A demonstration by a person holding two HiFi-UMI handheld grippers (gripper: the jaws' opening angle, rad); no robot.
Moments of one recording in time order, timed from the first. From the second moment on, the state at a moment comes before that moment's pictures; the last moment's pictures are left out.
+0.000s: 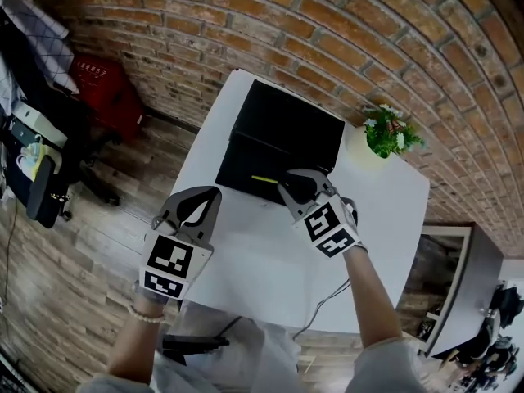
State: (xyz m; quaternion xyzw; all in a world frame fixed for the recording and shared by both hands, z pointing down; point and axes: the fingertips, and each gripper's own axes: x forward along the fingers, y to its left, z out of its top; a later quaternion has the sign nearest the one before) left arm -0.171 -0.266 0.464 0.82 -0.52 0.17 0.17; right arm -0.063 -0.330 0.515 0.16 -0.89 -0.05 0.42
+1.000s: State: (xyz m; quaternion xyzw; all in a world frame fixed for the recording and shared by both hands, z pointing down) left arm -0.205 -0.264 0.469 0.80 -0.55 0.16 0.18; right arm -0.075 -0.324 0.571 0.01 -0.84 -0.07 0.54
